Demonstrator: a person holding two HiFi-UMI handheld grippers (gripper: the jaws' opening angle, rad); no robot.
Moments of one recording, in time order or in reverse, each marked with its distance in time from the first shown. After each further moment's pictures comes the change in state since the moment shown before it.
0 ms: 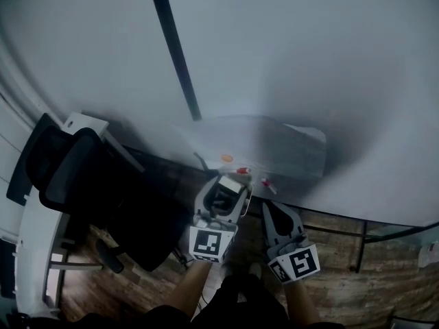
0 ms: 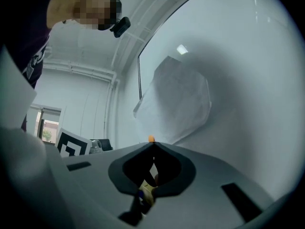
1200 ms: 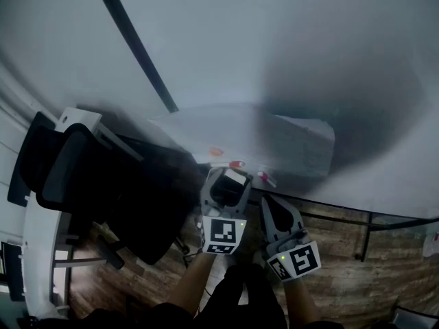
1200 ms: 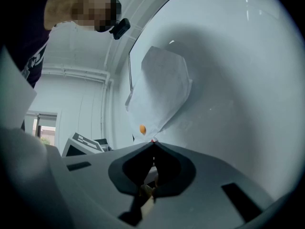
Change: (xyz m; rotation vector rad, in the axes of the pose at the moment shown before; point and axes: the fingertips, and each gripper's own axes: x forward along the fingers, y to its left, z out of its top) left arm 0.035 -0.013 -0.084 0.171 0.300 0.006; right arm 0.003 -0.026 -0.036 0.073 0.022 -0.027
